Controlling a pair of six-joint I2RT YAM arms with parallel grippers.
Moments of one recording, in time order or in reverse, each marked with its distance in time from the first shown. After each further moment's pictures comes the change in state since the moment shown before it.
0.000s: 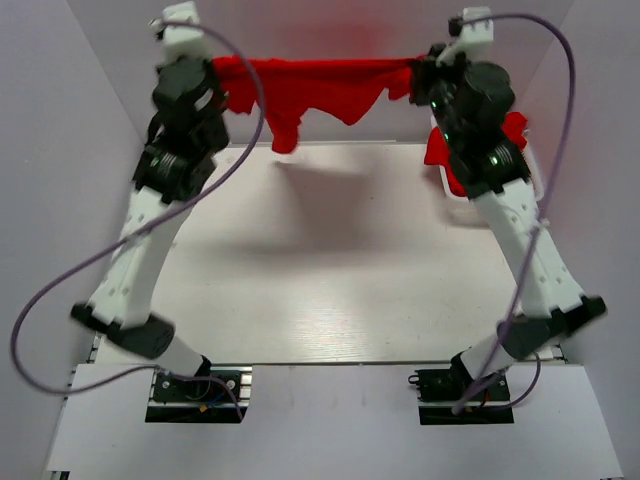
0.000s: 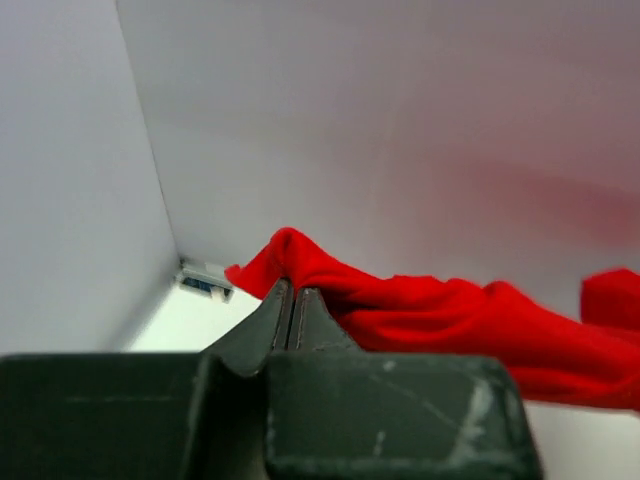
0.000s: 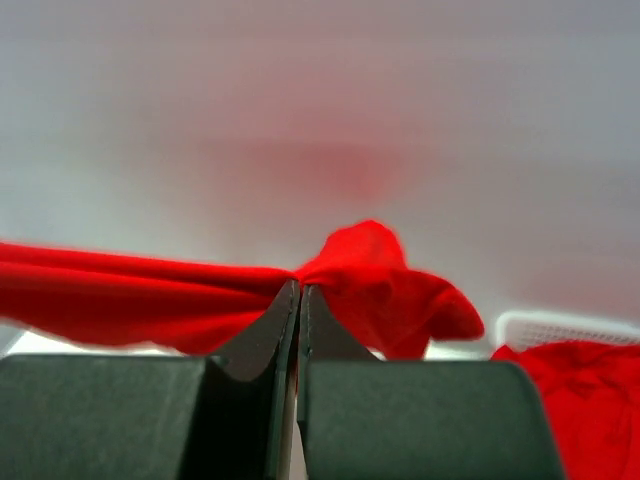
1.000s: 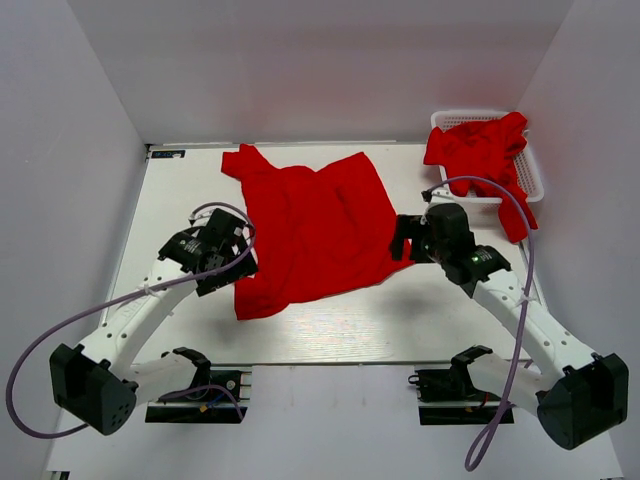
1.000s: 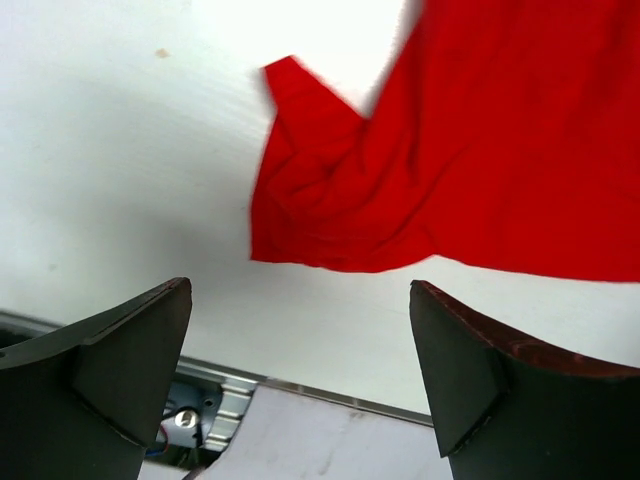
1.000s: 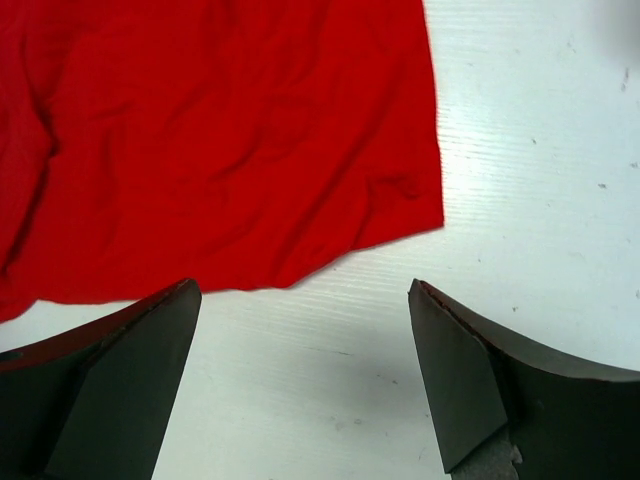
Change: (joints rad) left arm 0.016 -0.491 -1.158 -0.631 0.534 -0.891; right arm -0.007 -0.528 -1.151 -0.205 -0.178 0.288
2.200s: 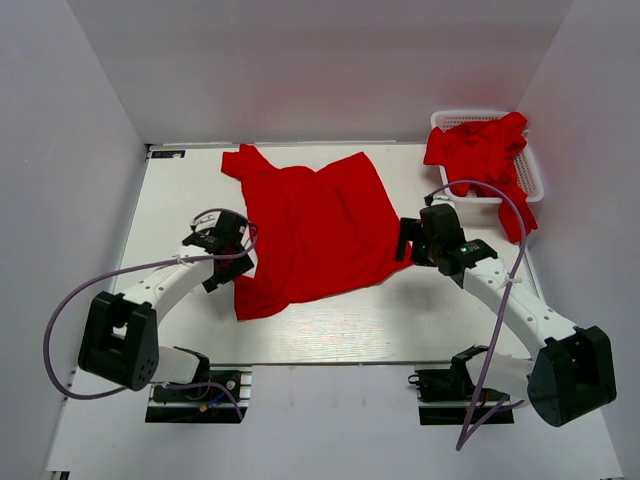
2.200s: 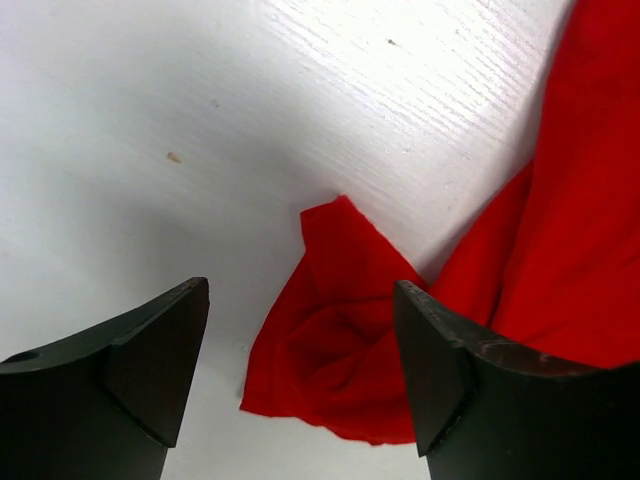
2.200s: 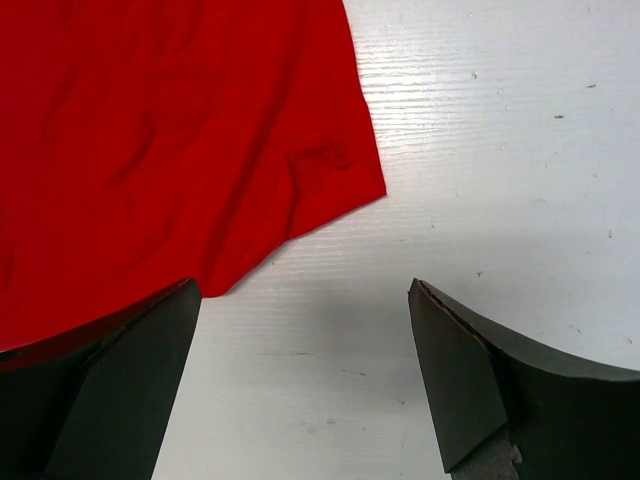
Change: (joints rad) left arm 0.126 0.235 -0.176 0.329 -0.091 -0.024; right arm -0.028 0.129 -0.015 -0.024 0.123 0.077
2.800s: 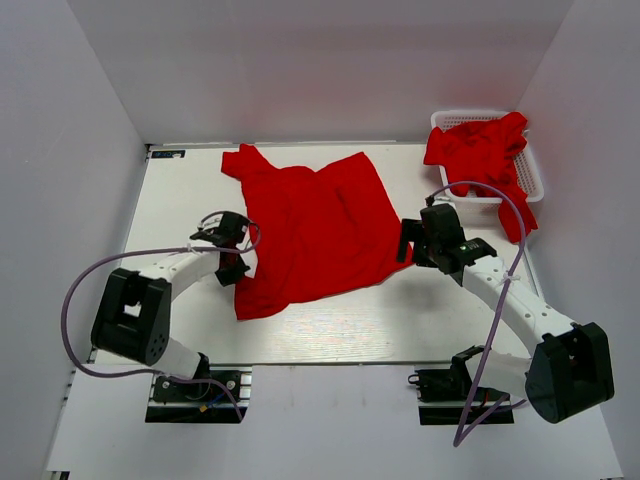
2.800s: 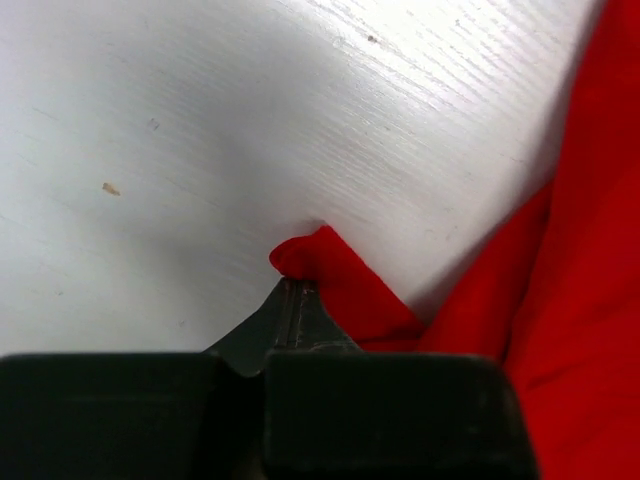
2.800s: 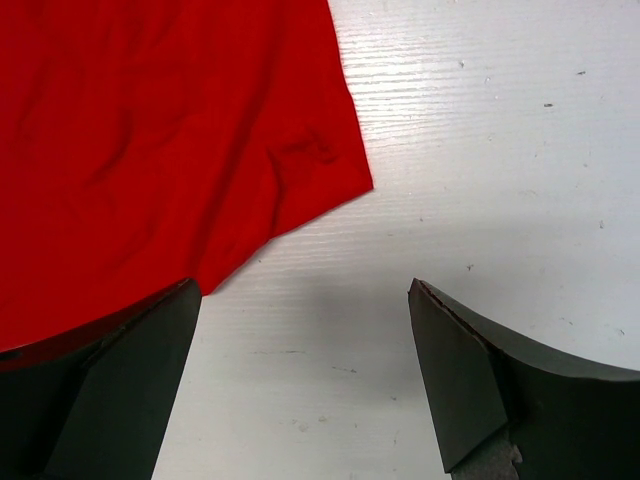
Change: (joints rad) left arm 0.037 0.163 -0.014 0.132 0.086 0.046; right arm -0.015 0.021 0.000 -0.012 -0.001 -0.001
